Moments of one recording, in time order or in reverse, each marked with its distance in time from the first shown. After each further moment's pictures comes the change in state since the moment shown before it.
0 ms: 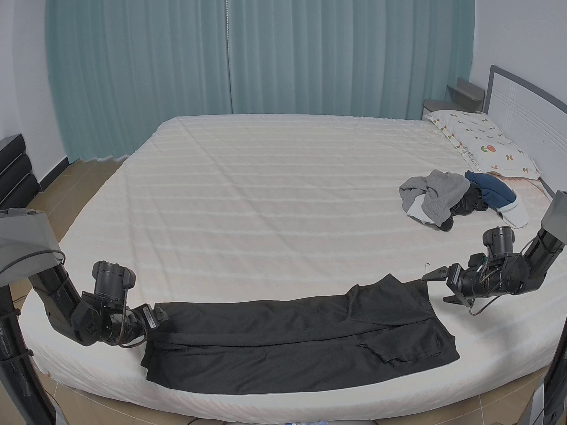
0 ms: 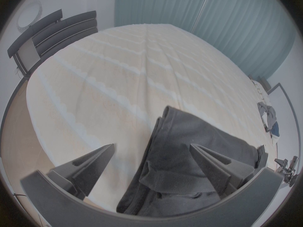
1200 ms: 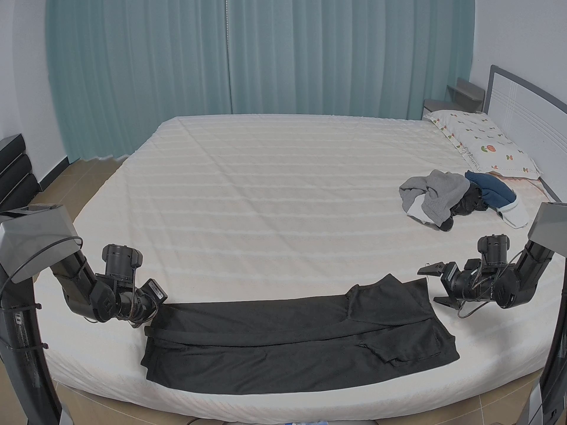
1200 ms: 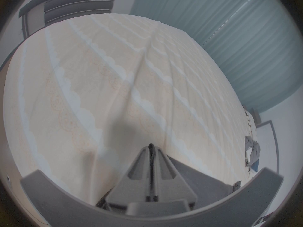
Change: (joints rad) left arm 0.049 0.173 -0.245 0.002 -0.129 -0.263; right arm 0.019 0.100 0.066 -0.275 0.005 0.206
